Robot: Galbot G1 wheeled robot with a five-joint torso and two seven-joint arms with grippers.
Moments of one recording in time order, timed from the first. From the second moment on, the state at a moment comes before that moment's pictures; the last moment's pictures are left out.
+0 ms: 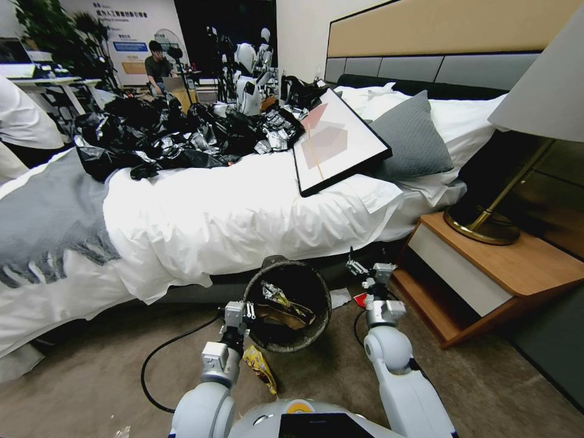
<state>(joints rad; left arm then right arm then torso) 1.74 -1.46 -0.36 -2.30 0.03 0.18 -0.06 -1.23 1.40 0.45 1.73 0.18 -0.15 0.22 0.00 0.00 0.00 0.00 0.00</state>
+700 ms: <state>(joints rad) 1.74 -1.46 -0.37 -2.30 0.03 0.18 -0.07 -1.11 1.42 0.48 1.28 0.17 -0.12 0.24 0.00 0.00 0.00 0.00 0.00</state>
